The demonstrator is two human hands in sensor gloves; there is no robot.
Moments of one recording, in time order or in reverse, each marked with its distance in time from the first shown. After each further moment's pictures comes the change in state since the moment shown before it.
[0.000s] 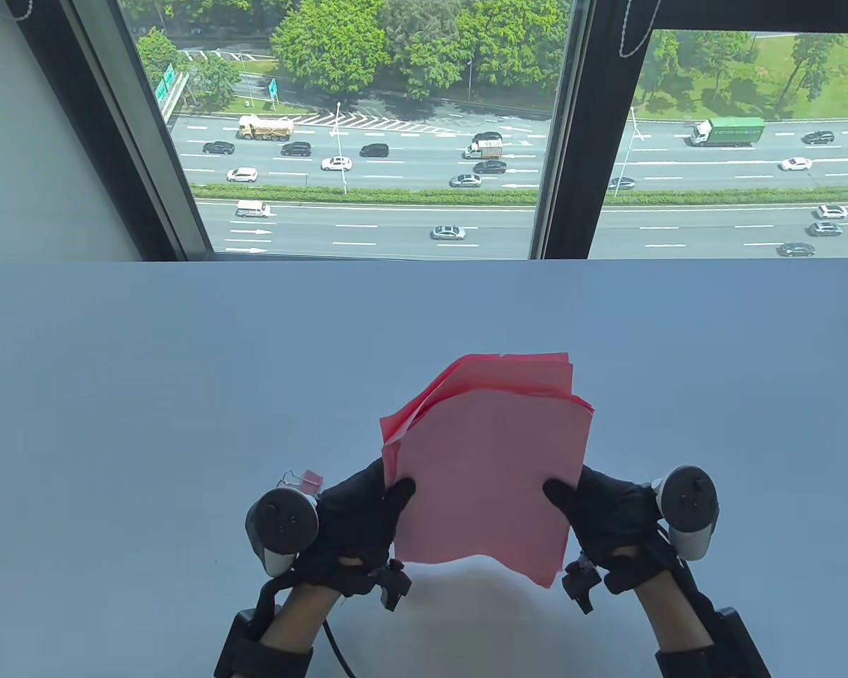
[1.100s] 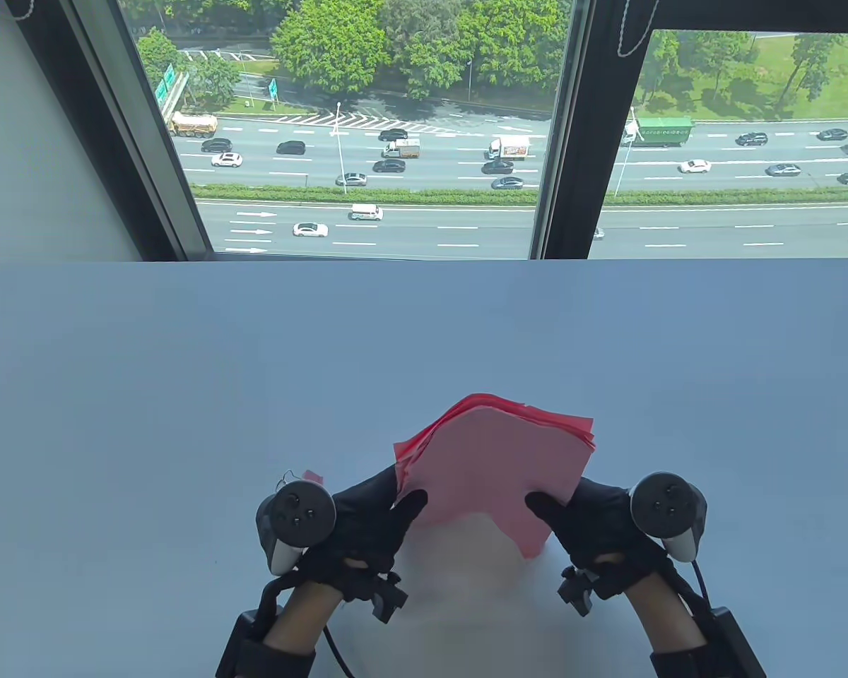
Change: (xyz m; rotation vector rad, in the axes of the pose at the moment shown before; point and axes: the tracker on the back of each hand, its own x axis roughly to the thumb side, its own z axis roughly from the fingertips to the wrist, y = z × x) left_hand -0.036 -0.016 0.007 -0.273 0.255 -0.051; right_hand -0.021 0.016 0.003 0.150 0.091 0.255
